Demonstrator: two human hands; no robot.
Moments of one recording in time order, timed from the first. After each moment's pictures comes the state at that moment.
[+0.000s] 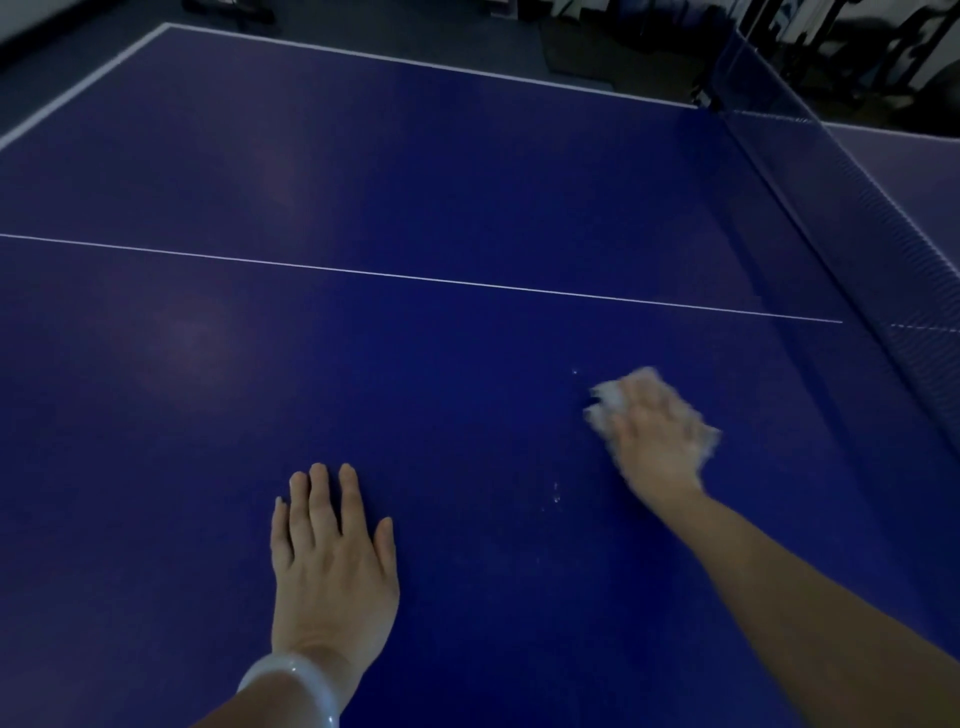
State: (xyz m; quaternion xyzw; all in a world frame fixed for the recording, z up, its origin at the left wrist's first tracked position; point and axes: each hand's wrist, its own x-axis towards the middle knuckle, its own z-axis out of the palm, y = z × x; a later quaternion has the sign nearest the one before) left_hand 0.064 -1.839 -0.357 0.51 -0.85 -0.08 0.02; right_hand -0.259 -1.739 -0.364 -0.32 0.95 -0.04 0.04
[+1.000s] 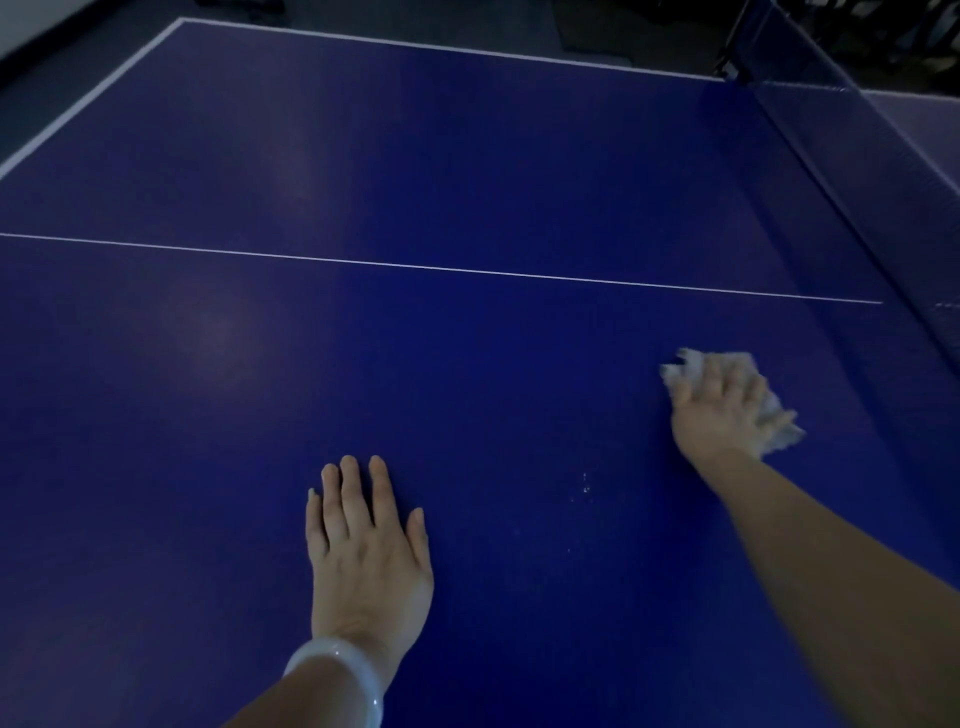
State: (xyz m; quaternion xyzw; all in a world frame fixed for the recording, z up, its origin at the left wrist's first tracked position) left_hand 0.064 -1.841 -0.355 0.51 -0.86 -0.07 0.00; right_hand -0.288 -1.746 -0.356 -0.15 0.98 -0.02 0.09
